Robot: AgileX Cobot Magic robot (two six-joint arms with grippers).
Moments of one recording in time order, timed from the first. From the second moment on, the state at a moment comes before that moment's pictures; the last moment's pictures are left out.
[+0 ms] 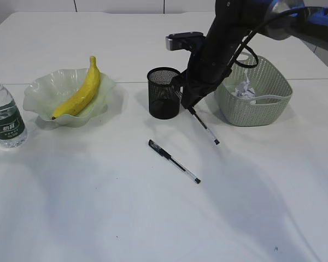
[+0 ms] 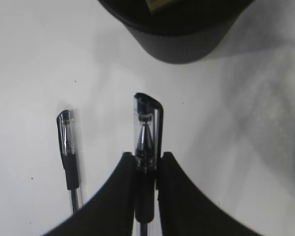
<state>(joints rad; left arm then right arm) 0.05 1.27 -0.70 1.00 0.15 -1.10 0.29 2.38 -2.21 0.24 1.22 -0.34</state>
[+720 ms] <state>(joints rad) 0.05 1.27 -0.70 1.01 0.15 -1.10 0.29 2.39 -2.40 0.26 1.23 -0.29</state>
